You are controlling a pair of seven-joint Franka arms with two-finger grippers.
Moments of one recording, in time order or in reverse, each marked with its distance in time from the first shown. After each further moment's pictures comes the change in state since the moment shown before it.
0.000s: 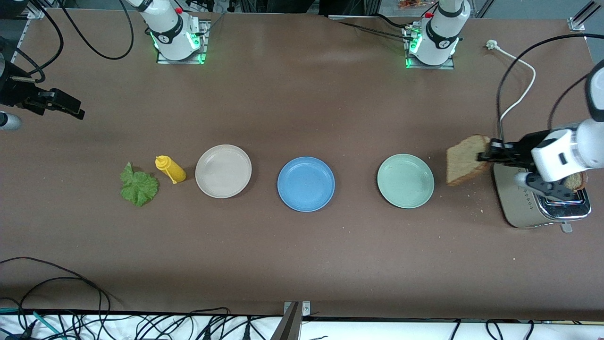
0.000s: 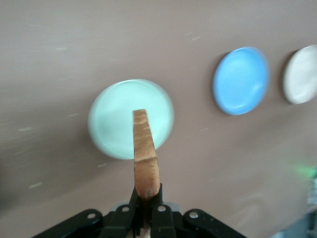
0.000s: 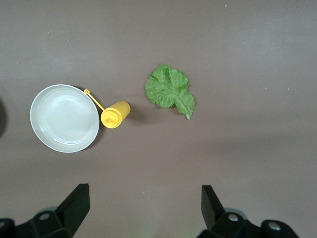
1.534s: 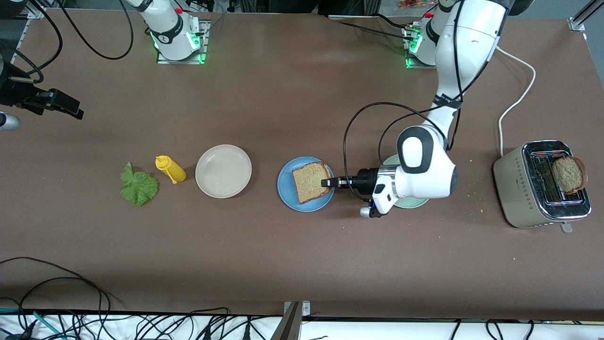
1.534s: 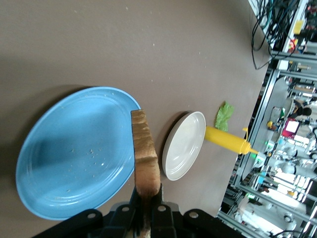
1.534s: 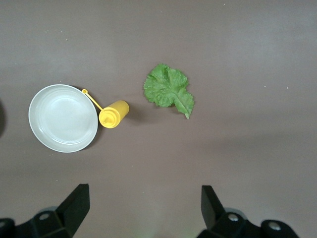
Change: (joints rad) left arm -0.415 0.344 0.042 -0.146 -0.843 0.572 -0.066; right arm -0.001 0.001 -0.005 0.000 0.000 -0.003 0.000
